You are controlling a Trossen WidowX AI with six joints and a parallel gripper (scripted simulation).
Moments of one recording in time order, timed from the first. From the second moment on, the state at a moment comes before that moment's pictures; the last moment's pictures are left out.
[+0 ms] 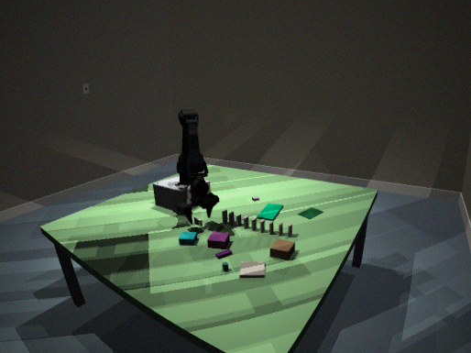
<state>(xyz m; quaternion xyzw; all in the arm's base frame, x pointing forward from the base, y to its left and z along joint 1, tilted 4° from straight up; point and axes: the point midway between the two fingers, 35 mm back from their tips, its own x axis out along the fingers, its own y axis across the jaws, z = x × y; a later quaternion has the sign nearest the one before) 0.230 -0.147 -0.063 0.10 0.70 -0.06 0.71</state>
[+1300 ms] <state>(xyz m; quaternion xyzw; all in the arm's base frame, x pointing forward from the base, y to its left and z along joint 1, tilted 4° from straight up) 0.228 -0.144 -0.077 0.11 0.70 -0.06 0.71</state>
